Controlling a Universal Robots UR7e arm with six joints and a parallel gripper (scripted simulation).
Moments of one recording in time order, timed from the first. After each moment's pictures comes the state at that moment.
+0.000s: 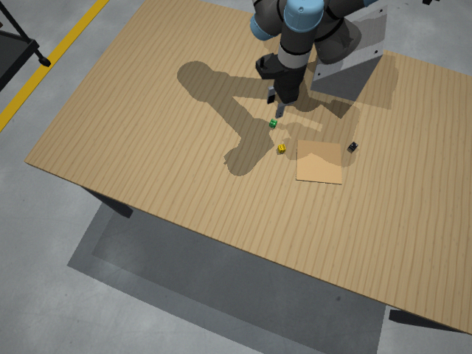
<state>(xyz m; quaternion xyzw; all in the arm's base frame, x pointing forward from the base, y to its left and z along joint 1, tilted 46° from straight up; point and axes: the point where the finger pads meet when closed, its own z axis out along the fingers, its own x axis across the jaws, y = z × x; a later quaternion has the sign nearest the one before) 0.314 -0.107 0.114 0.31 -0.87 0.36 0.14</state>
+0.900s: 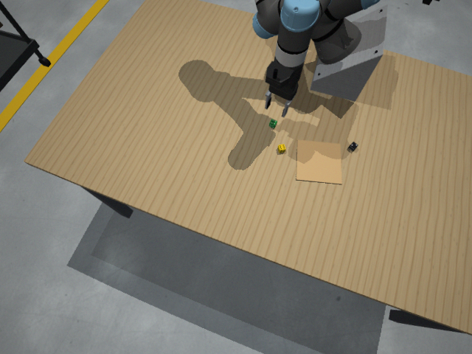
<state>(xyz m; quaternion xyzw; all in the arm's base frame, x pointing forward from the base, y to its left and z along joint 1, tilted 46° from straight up) 0.307 -0.113 0.102 0.56 -0.73 0.30 0.25</state>
